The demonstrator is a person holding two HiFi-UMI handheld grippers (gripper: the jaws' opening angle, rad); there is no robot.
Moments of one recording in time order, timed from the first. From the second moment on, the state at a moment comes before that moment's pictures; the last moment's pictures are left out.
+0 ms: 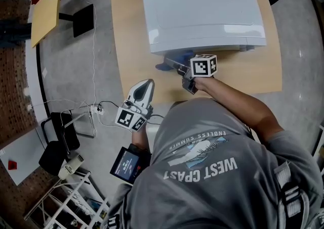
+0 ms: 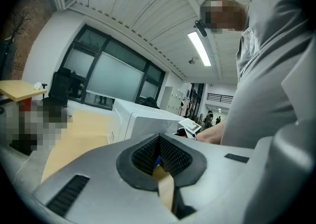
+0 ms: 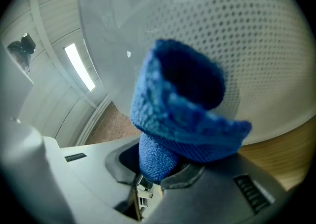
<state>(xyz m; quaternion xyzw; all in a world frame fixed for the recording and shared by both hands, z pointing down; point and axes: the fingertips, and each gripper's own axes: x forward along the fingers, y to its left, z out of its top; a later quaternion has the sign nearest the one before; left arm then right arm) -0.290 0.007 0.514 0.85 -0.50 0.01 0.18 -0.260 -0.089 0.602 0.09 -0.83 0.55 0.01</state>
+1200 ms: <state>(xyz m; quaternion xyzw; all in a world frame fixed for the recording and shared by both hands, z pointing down) -0.286 -0.018 0.458 0.89 -0.44 0.03 0.07 -0.282 -0.047 0.464 -0.07 -0.93 0.35 0.05</state>
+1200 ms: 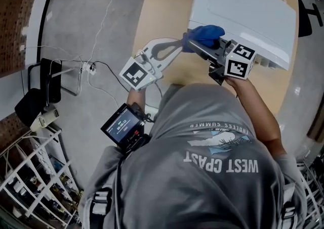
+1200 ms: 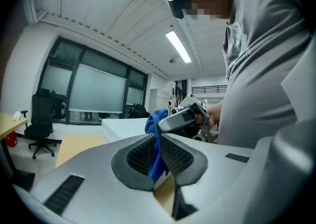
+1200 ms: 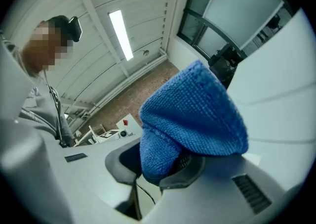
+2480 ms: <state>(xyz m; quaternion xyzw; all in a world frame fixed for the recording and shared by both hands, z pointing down) -0.180 -0.070 0.392 0.92 -0.36 0.06 -0.13 -0.232 -0.042 0.382 -0.03 -0.98 0.07 0.18</state>
